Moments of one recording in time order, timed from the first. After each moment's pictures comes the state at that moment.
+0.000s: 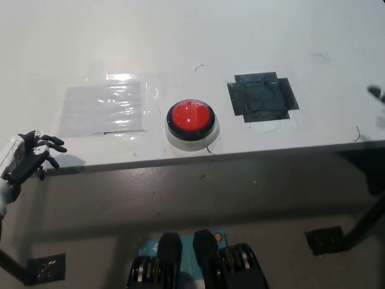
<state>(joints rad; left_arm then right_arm) -0.31 0.41 0.16 0.03 -0.13 0.26 -0.17 -0.56 -0.30 -0.24 -0.06 0.21 0.47 0.00</state>
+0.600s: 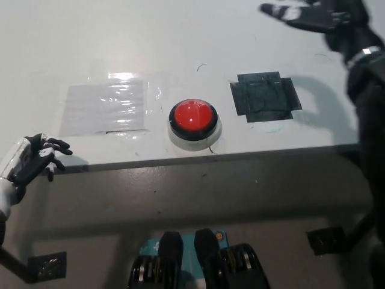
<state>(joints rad) -0.32 0.41 0.14 0.04 -0.13 0.26 -0.18 -0.92 -0.15 -0.03 0.17 0.21 0.43 0.06</state>
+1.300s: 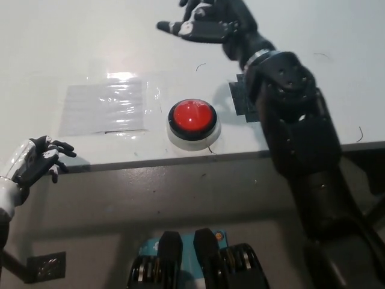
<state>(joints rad) -0.32 0.41 0.12 0.05 -0.12 0.26 -0.18 -1.02 0.07 0.05 0.45 0.13 0.30 0.06</state>
